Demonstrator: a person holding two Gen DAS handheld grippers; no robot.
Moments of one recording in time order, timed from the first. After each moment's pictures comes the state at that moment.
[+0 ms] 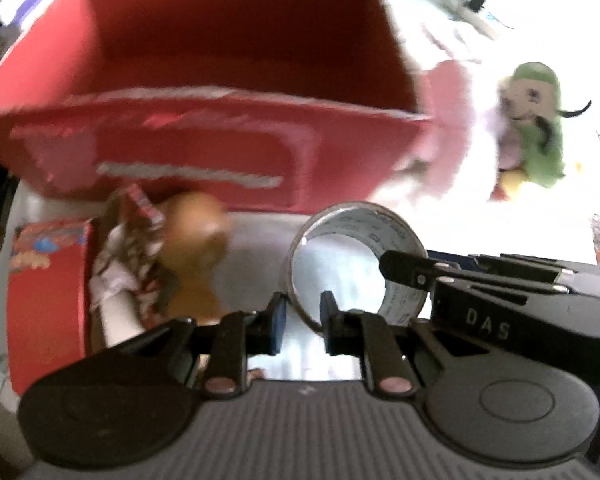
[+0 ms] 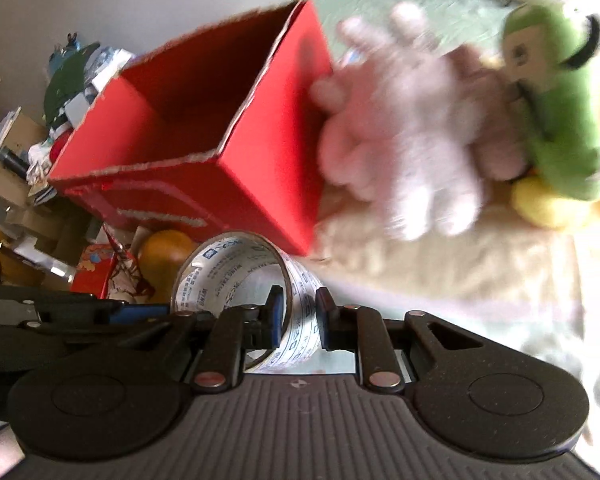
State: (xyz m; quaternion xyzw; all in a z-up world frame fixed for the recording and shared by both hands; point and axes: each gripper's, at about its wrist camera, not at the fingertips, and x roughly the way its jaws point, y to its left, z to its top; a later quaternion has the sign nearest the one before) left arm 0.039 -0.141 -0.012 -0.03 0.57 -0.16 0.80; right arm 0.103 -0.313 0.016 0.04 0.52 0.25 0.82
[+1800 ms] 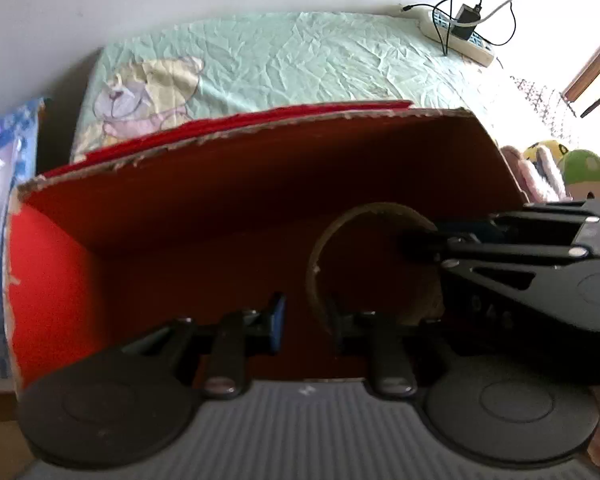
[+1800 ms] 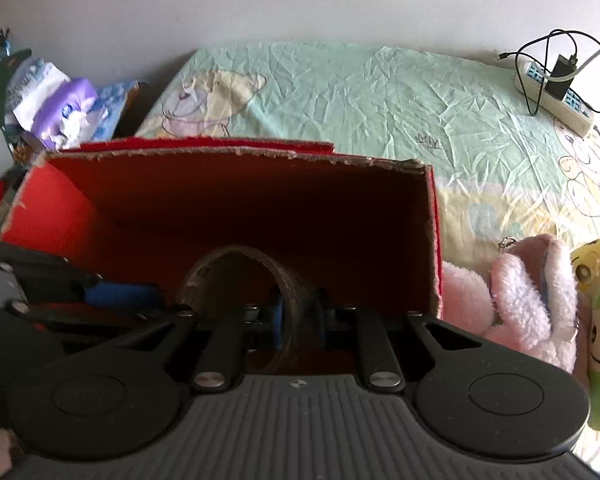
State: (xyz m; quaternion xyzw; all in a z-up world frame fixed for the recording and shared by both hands) left arm 0.251 -0.065 -0.002 0.05 0.54 -0.28 0.79; right arm 0.229 -0.158 0.022 -0.06 0.50 0.14 0.85
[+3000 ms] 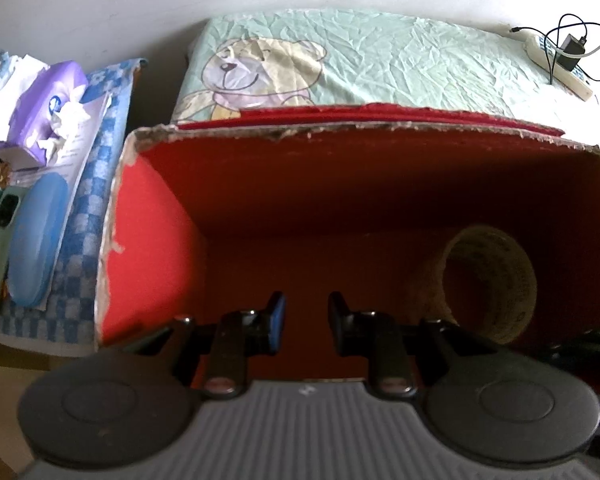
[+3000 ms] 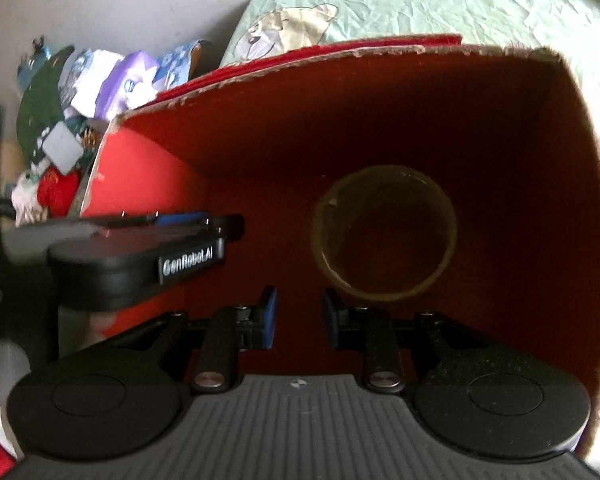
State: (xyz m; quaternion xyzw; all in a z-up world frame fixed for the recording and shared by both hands) left arm 0.267 -0.023 -0.019 0.05 0.55 -0.14 0.82; right arm 0.212 -0.138 -0.008 0.08 0.58 0.22 0.78
